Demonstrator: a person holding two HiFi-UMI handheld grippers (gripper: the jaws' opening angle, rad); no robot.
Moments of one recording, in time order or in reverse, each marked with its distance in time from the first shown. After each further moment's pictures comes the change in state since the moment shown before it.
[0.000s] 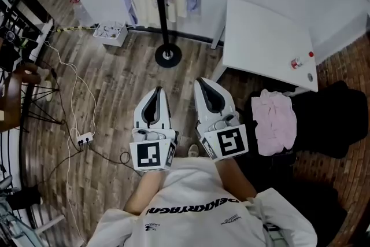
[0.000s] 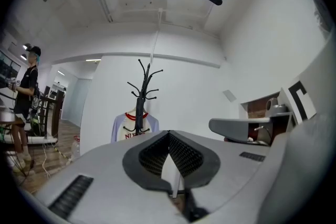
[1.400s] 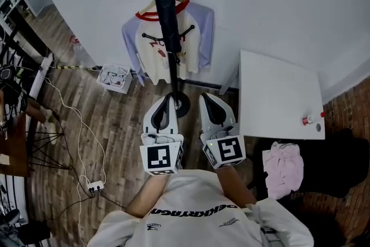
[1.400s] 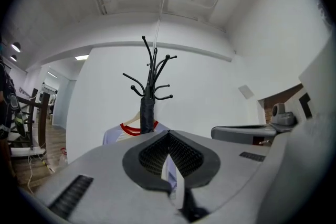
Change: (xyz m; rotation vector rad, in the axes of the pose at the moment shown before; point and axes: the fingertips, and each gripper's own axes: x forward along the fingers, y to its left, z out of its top) left arm 0.314 0.161 0.037 0.037 -0.013 -0.057; right arm 0.324 -0.108 -0.003 -0.032 -0.008 -0.083
